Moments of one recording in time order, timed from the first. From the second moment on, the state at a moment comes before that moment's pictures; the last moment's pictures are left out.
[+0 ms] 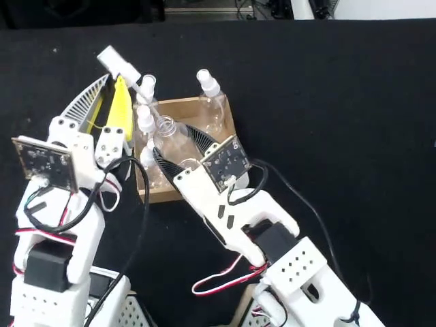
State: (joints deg) left arm 7.6 -75.3 43.6 31.4 -4.7; right arm -37.3 -62.4 68.0 15.4 5.1
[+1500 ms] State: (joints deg) left arm 9.5 -70.6 51.8 12.7 -4.7; right arm -36.1 -74.3 74.6 15.8 5.0
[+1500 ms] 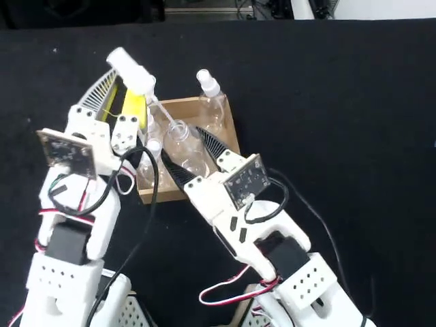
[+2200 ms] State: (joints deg) left arm 16.9 -68.7 42.9 26.2 -7.5; right arm -36.1 -74.3 75.0 15.8 5.0
